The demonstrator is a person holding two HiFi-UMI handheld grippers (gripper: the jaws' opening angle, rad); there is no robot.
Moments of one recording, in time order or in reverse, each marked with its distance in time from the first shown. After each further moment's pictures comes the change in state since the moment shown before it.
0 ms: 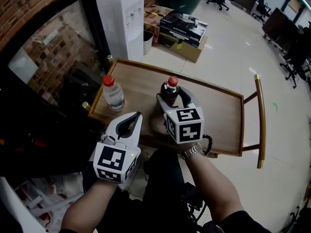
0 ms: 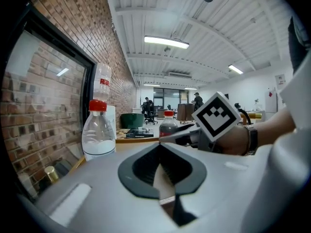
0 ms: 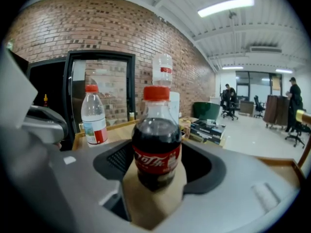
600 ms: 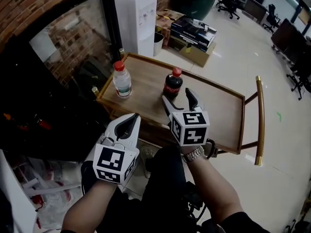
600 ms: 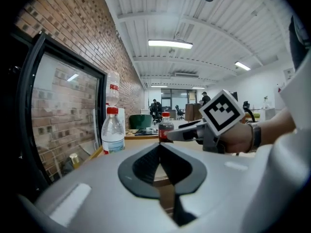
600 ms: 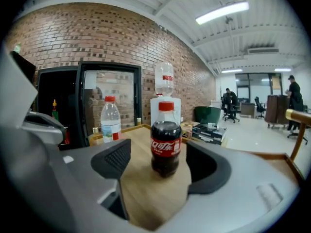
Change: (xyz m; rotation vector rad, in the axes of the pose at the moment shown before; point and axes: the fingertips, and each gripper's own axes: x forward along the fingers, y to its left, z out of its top) left arm -0.057 -0.022 -0.008 -0.003 -0.008 0.116; right arm -0.051 0.017 -0.001 0.012 -0.066 0.020
